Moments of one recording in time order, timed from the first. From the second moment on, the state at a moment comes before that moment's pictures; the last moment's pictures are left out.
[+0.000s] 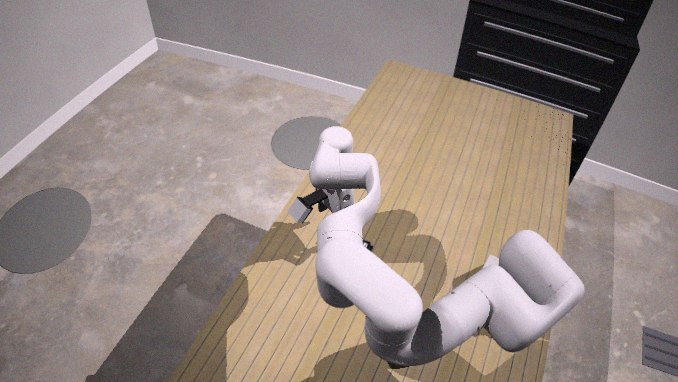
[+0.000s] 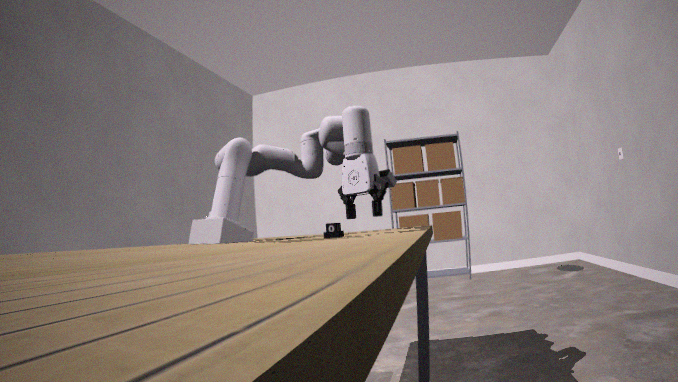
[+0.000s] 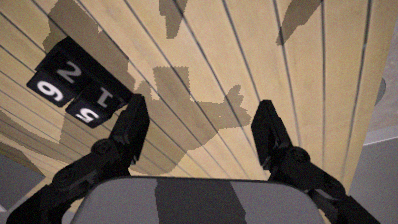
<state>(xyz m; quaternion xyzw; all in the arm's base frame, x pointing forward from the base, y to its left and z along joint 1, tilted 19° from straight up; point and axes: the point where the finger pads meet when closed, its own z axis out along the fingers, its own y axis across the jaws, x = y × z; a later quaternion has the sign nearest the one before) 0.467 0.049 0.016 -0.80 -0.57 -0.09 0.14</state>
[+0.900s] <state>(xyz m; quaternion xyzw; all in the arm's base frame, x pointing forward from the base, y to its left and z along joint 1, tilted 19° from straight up) 0.442 0.033 0.020 -0.87 -0.46 -0.07 0.15</state>
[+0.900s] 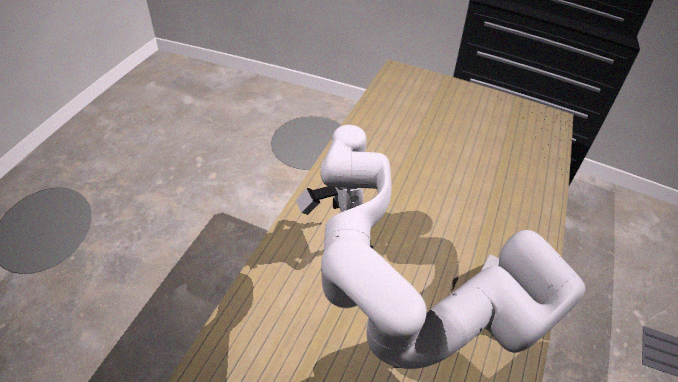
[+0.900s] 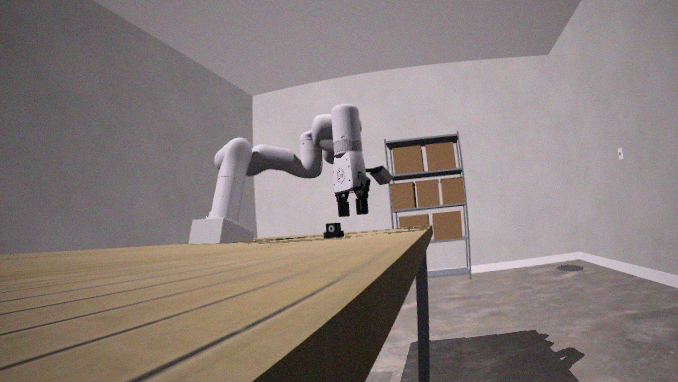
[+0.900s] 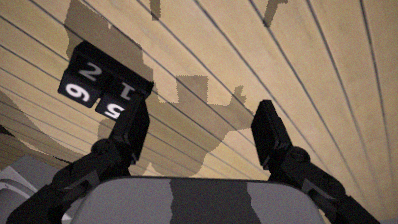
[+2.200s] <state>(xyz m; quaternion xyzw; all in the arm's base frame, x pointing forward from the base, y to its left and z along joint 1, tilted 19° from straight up) 0.388 0.006 0.011 -0.97 -0.18 -0.02 0.16</state>
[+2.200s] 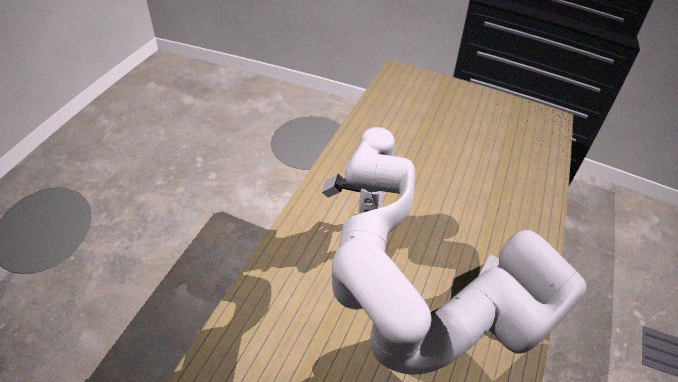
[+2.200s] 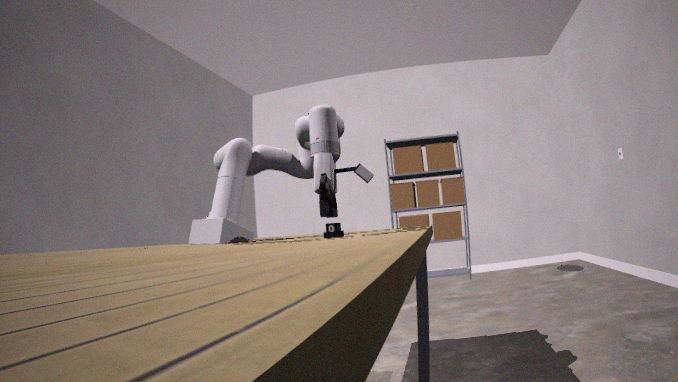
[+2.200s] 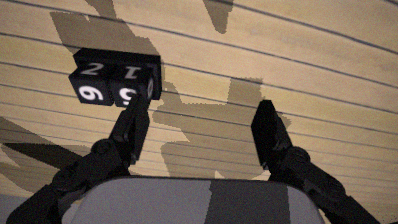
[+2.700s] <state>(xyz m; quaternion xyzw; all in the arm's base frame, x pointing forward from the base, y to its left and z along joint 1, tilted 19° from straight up) 0.364 -0.007 0.007 -0.98 -0.08 -0.01 0.16</state>
